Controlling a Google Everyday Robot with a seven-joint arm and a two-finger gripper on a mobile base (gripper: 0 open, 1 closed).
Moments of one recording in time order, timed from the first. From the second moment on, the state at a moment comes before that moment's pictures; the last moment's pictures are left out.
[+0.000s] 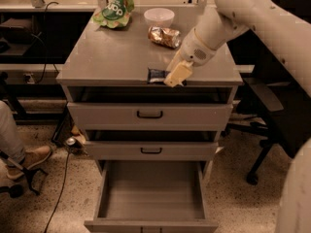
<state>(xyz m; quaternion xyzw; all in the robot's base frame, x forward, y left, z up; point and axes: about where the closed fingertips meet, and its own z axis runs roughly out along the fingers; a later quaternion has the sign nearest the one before) 0.639 -0.059 0.851 -0.62 0.73 0.17 0.24</state>
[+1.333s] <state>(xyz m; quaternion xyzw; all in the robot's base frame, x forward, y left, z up) 0.503 -0.037 0.706 -0.53 0.77 0.28 0.22</state>
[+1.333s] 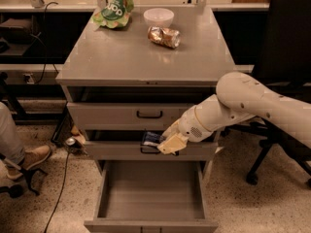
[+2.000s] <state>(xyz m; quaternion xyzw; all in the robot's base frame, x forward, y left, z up) 0.461 -0.022 0.642 -0.52 0.78 0.29 0.20</state>
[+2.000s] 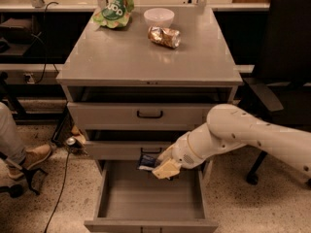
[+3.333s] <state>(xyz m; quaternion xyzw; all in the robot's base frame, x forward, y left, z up) 0.450 -0.006 0.415 -0.39 0.81 0.38 0.22</state>
